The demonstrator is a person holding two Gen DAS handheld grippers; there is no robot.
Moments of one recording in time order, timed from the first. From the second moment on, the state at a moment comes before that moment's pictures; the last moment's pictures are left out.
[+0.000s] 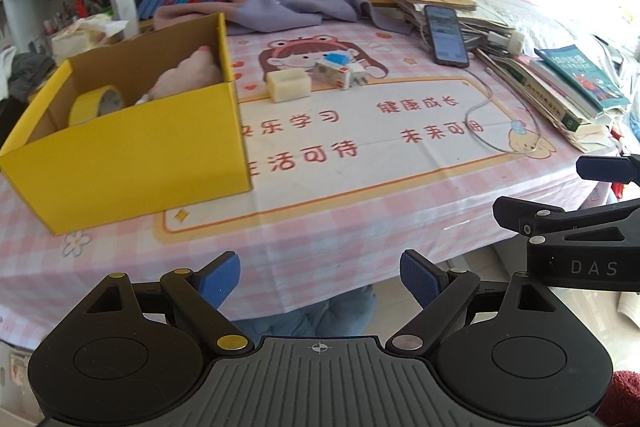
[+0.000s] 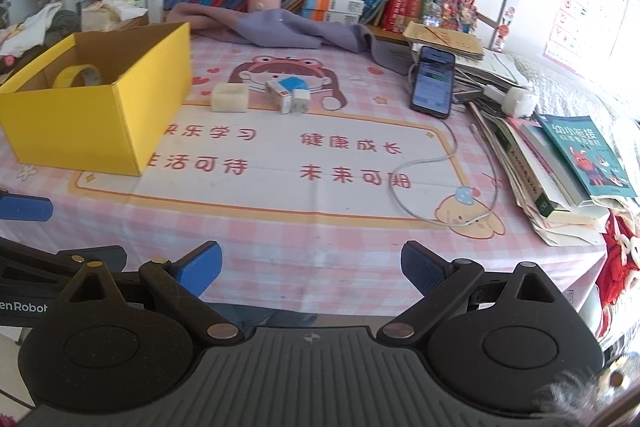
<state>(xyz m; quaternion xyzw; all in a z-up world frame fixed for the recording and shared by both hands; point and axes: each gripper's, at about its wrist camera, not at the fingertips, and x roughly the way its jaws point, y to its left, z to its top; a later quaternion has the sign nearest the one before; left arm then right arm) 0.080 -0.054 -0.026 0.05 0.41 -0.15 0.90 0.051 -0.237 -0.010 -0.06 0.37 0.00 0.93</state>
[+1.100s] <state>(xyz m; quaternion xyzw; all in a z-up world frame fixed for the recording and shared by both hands) 0.193 -0.121 -0.026 0.05 0.39 -0.13 0.91 0.192 -0.296 -0.018 -0.06 0.38 0.05 0.92</state>
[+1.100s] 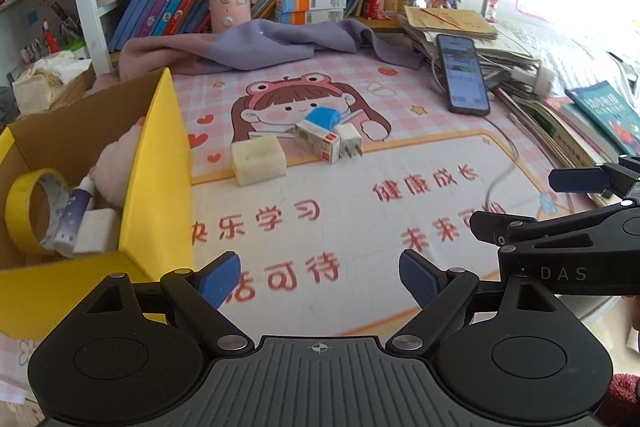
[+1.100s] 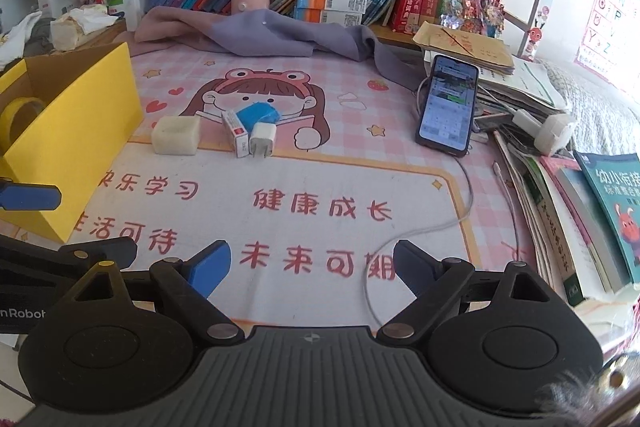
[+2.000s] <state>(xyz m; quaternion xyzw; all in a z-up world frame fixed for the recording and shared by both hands) 0.323 -0.147 -0.044 0.05 0.41 0.04 0.91 0.352 -0.306 -0.053 -0.05 0.40 0.19 0.89</state>
